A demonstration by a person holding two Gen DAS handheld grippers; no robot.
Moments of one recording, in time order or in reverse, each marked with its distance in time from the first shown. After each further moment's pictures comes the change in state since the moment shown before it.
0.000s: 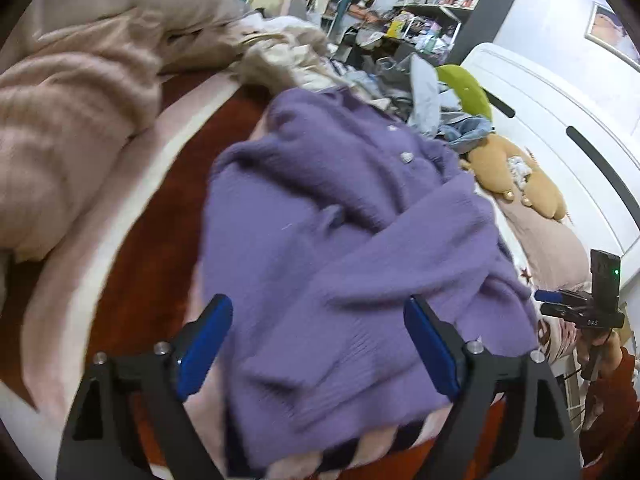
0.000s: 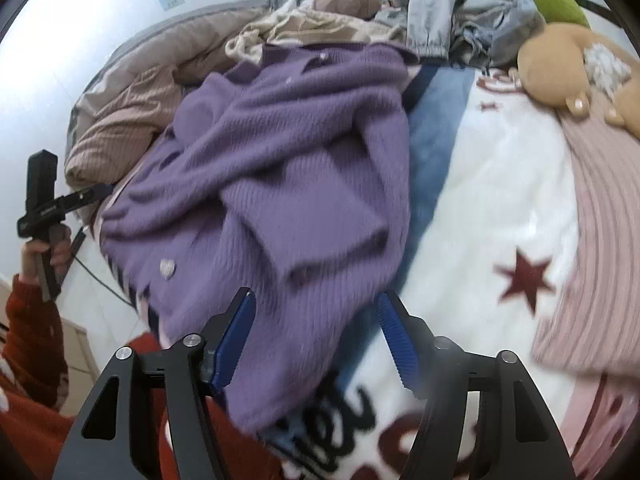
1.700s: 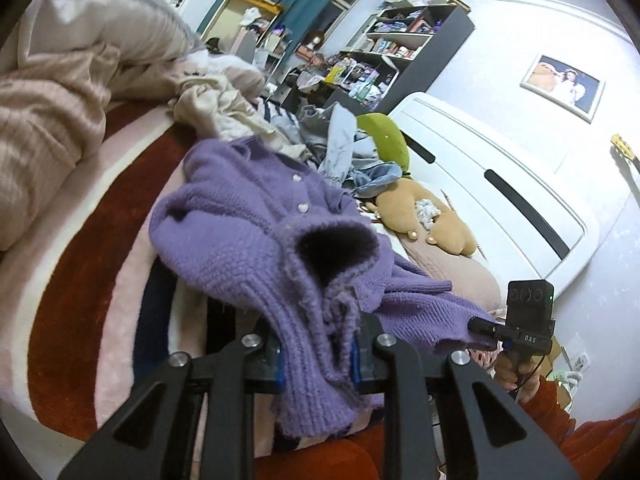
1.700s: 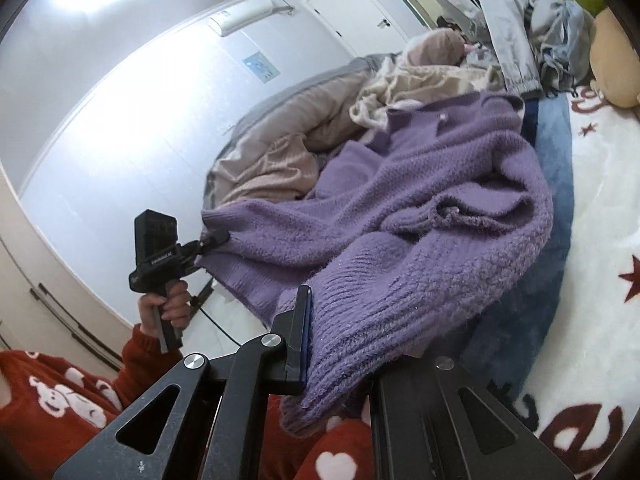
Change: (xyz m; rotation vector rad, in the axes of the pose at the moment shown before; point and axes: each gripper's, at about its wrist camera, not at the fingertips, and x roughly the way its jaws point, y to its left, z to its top) left arm -0.064 -0.049 -0.003 -0.030 -0.174 -0.308; right arm -0.054 0.040 -0.017 0.025 -0.288 0.499
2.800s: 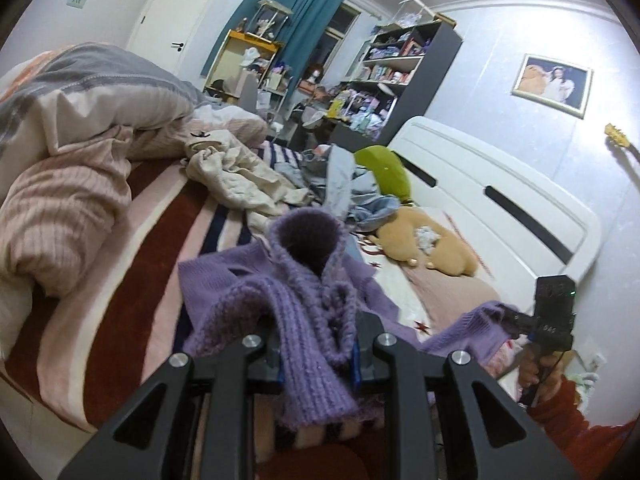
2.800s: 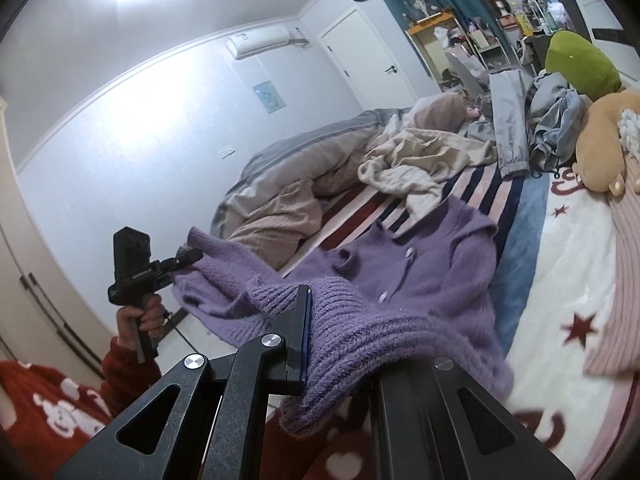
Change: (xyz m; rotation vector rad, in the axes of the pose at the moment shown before) left arm -0.065 -0.043 0.028 0.072 -0.109 0.098; right arm -0.053 0.044 0.043 -0.097 -0.119 -0.091
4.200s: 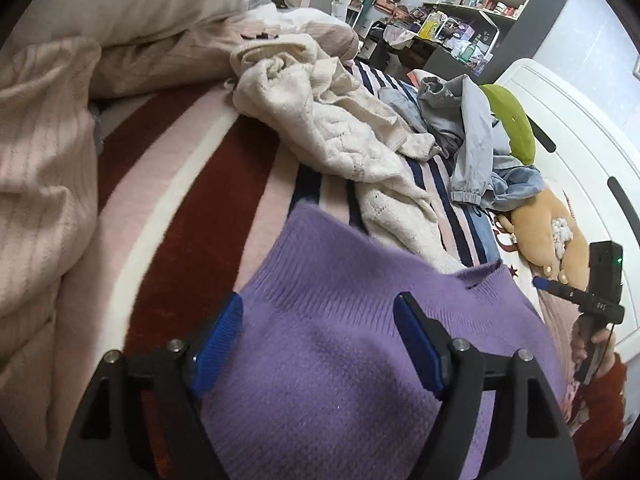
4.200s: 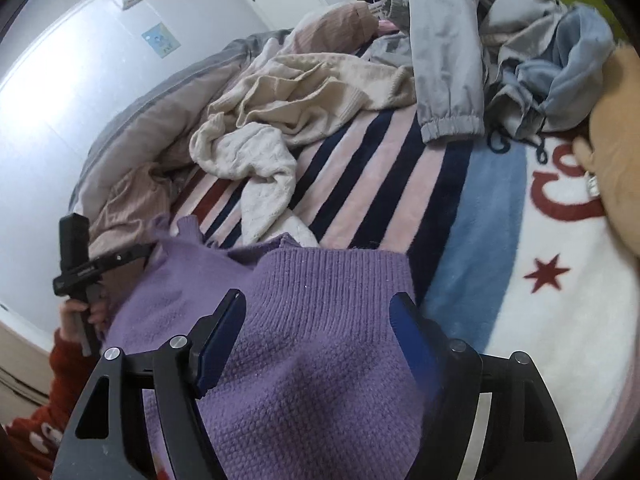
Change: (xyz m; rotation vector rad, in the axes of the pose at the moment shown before) left arm 0.277 0.141 0.086 -0.079 0.316 0.242; right arm 0.201 -0.218 0.118 0.132 0.325 -0.259
